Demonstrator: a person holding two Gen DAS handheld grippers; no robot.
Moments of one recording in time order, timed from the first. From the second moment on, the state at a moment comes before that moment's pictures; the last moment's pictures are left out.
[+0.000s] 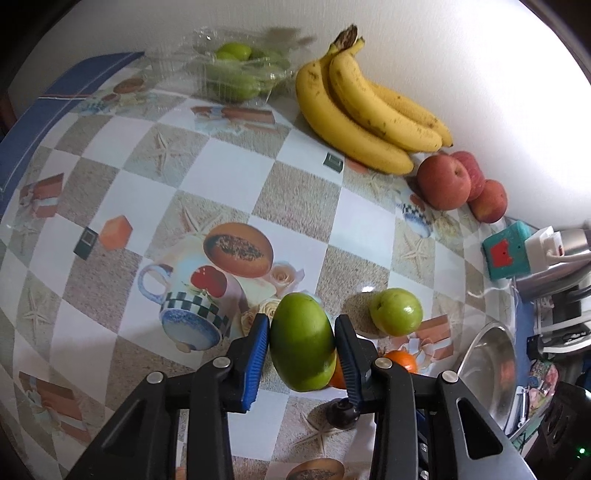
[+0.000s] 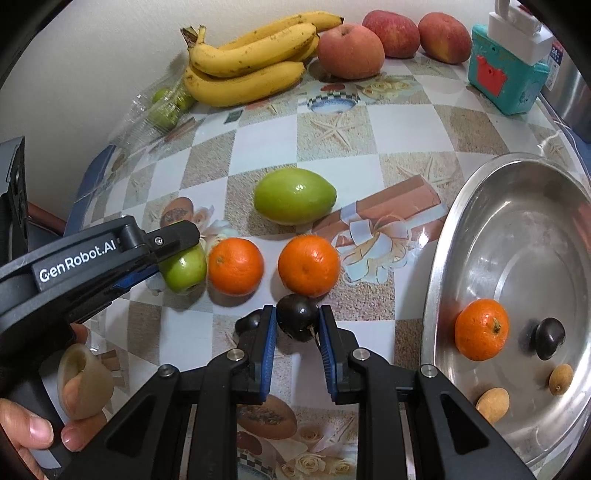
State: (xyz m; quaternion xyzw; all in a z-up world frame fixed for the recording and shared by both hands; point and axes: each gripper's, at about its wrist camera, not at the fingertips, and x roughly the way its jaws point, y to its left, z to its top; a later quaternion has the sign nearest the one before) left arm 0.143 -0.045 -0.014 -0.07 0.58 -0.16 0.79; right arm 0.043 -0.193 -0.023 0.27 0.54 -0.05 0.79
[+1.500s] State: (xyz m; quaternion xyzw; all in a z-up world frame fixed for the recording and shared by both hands) left arm 0.051 -0.112 0.053 0.02 0.53 -0.24 0.81; right arm -0.060 -0.313 0.008 0.37 0.48 -0.22 0.76
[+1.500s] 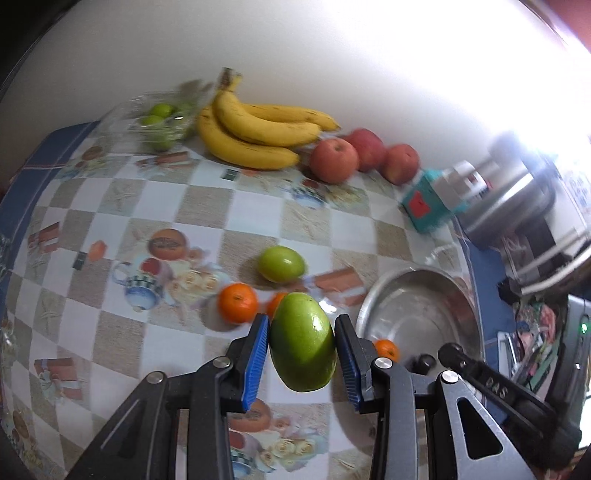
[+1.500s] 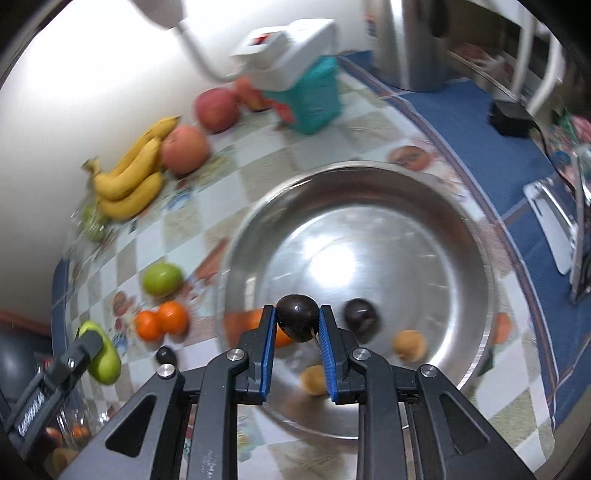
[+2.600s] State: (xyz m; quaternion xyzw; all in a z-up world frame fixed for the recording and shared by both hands) left arm -0.003 -0.196 0.000 0.11 0.56 -0.32 0.75; right arm -0.091 -0.356 -0.024 0.42 0.48 -0.28 0.72
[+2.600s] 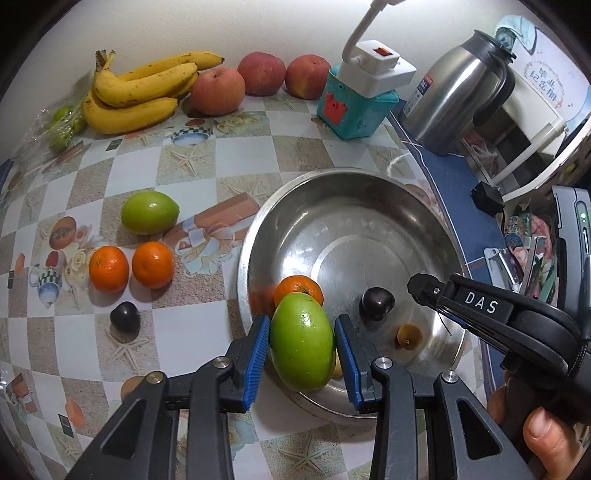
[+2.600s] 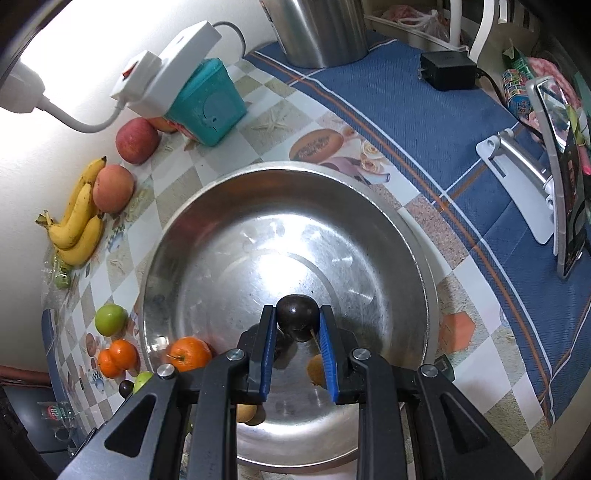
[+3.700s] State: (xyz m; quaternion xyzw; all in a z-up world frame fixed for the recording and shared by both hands) left arm -0.002 -0.193 0.019 0.11 0.54 -0.32 0.77; right arm -0.085 -0.359 0.002 0.38 0.48 -0.29 0.74
